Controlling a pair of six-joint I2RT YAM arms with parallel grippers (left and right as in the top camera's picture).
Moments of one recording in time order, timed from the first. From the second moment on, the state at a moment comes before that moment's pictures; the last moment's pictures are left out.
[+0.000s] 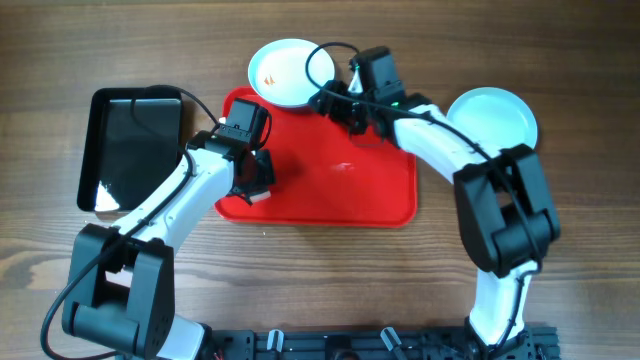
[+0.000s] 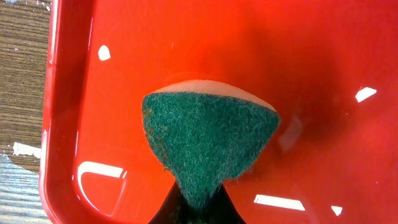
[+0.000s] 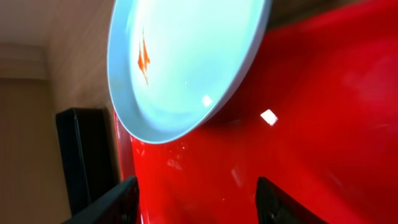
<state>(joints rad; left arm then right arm) -0.32 1.67 1.03 -0.71 -0.04 -0.52 0.43 2.08 1.37 -0.13 -0.41 0.88</state>
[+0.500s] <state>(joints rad) -0.32 1.67 1.03 -0.71 -0.04 -0.52 0.45 2.20 1.37 0.08 -0.32 1.10</state>
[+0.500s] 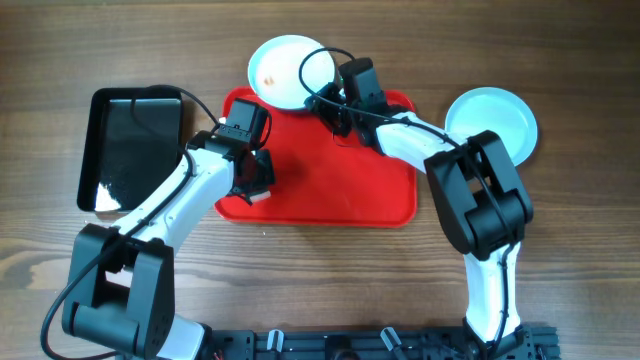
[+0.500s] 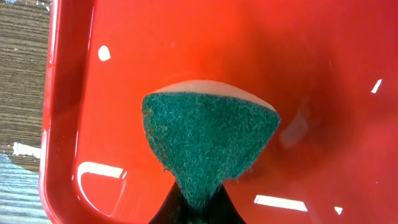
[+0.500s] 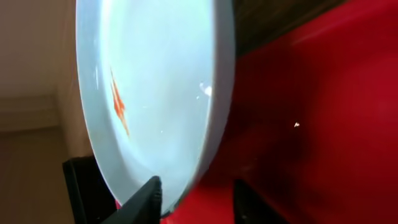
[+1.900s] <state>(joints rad) -0.32 1.51 0.97 -0.71 0.03 -0.64 0.45 2.12 1.40 -0.38 -0.38 0.08</state>
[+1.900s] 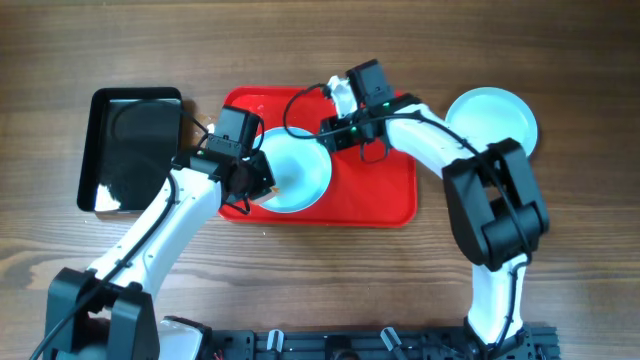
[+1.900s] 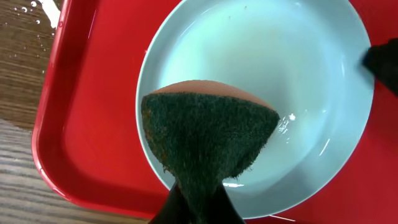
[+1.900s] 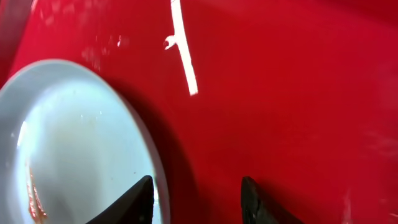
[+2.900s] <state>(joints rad) -0.39 1.76 0.94 -0.36 -0.03 -0.65 0.53 2.12 1.43 -0.56 -0.26 0.58</state>
